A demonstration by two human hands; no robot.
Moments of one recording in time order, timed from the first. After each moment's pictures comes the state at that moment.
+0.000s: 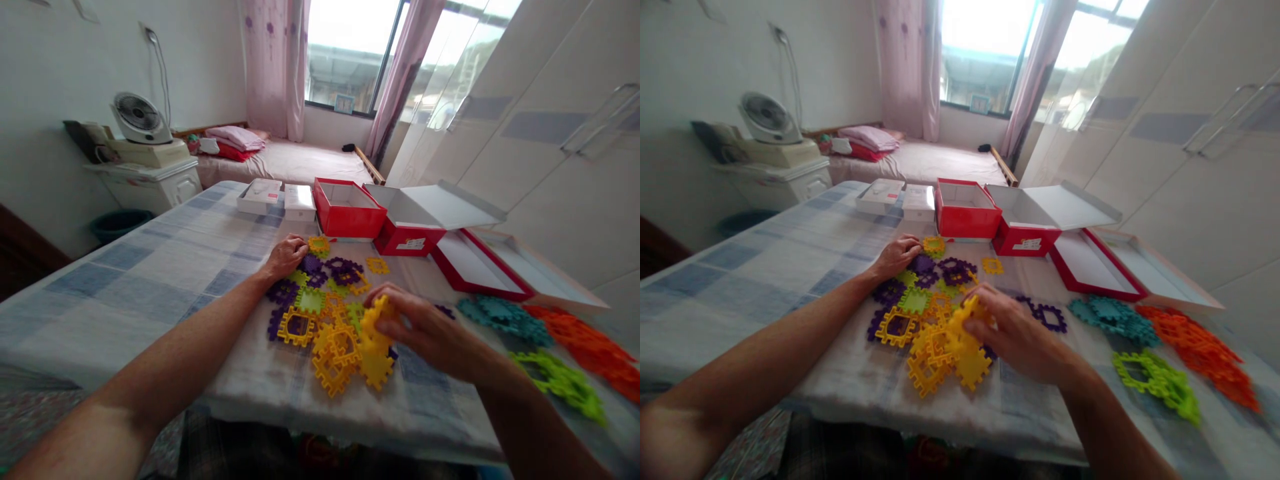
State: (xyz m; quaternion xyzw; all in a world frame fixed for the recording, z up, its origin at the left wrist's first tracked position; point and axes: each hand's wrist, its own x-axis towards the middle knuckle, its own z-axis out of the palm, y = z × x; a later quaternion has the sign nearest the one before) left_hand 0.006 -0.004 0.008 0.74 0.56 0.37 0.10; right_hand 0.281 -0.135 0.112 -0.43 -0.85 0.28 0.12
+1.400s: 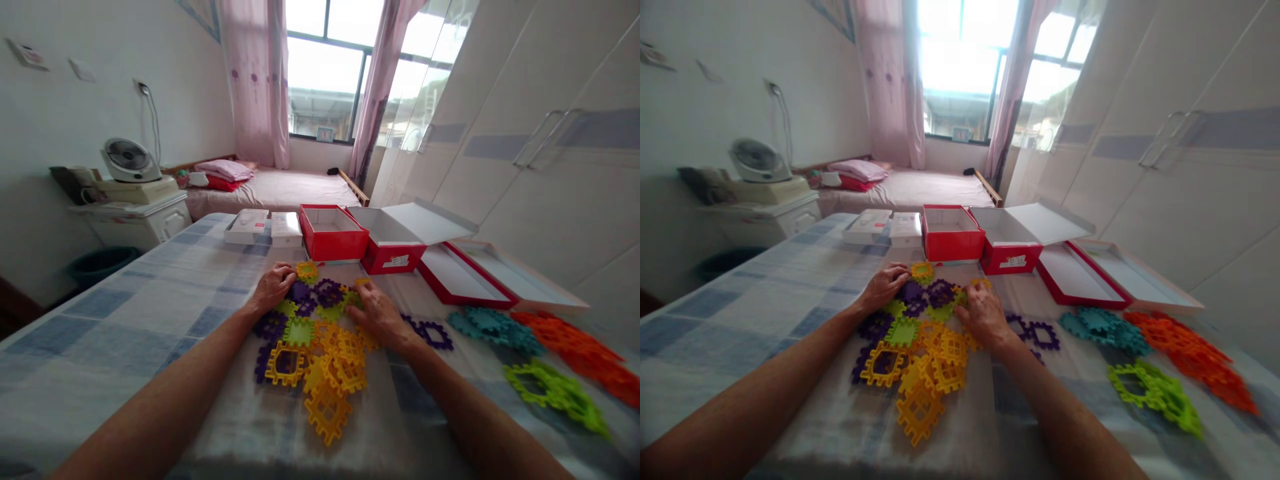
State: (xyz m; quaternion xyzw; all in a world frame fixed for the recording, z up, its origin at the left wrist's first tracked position) left_hand 0.004 -0.003 0.005 0.73 0.56 0.38 0.12; right_hand 0.261 -0.057 0.044 -0.58 -0.80 0.07 0.15
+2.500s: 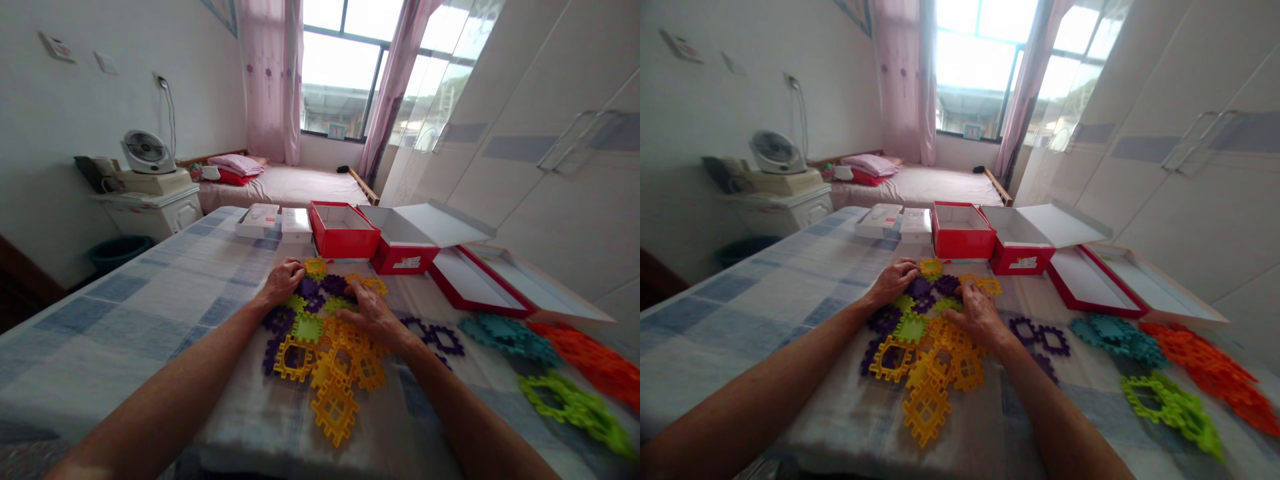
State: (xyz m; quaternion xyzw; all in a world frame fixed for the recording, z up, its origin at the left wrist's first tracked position) left_hand 0.005 -0.005 0.008 0.74 0.55 0.37 0.11; right_hand 0.241 -0.055 0.039 -0.52 -0.82 0.15 0.19
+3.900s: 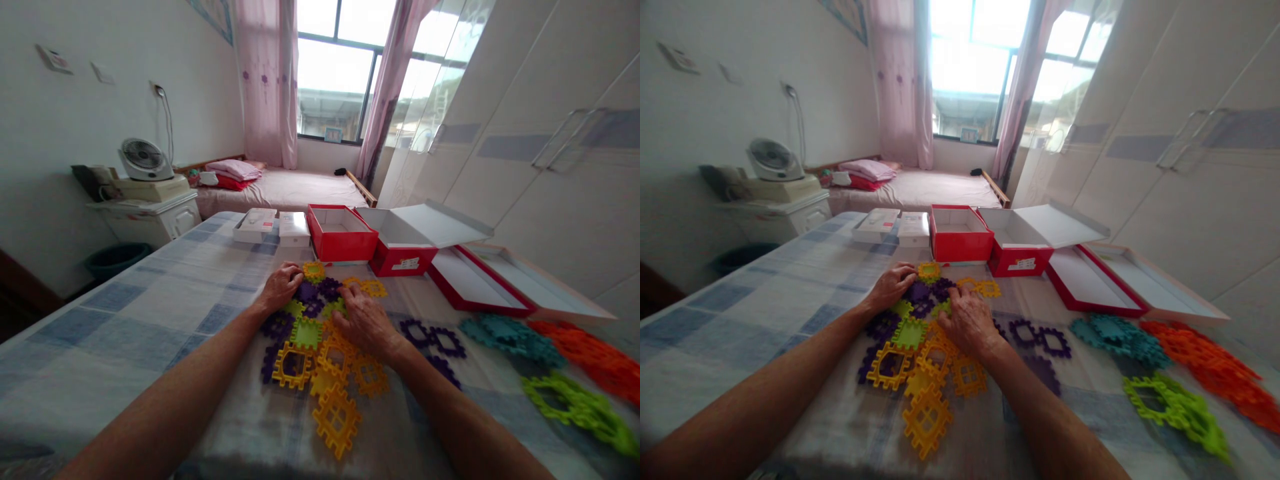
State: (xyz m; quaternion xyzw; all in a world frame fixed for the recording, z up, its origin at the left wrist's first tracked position) left_hand 0.004 -0.002 0.004 0.73 0.56 0.37 0.11; right_hand 0.220 -0.072 0.049 -0.54 -0.84 -0.01 0.12
